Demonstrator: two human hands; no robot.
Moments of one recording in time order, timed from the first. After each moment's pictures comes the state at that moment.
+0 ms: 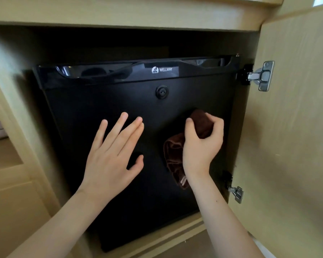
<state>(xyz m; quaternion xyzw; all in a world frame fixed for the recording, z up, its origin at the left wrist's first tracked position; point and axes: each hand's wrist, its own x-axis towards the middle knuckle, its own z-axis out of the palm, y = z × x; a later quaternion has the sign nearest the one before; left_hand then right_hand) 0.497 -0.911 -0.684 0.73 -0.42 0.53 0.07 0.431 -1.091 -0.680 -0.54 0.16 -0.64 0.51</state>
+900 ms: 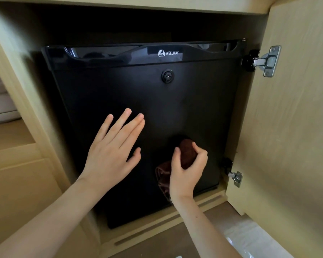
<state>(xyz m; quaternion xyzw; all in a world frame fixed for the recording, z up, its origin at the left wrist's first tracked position) 0.497 -0.892 -0.699 0.75 -0.44 0.50 0.04 0.435 -1.051 -0.795 -0.58 0.17 -0.61 0.52</state>
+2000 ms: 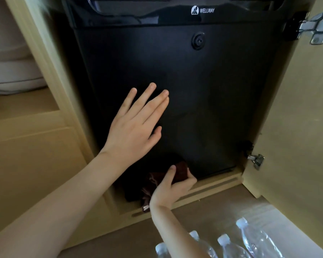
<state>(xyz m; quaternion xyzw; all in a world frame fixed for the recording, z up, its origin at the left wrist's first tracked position) 0.491 -0.885 -0.702 0.75 -0.45 0.49 0.04 0.451 -0.944 -0.881 -0.45 0.37 -0.52 0.62</state>
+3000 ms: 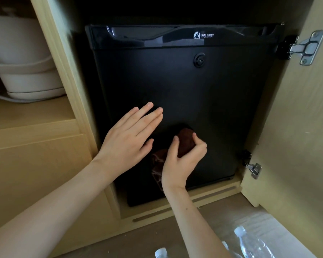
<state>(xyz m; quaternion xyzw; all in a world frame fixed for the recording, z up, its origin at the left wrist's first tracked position) 0.500 -0.859 -0.704 0.75 -0.48 0.45 0.04 0.446 -0.980 -0.786 -0.56 0.18 -0.58 0.56</state>
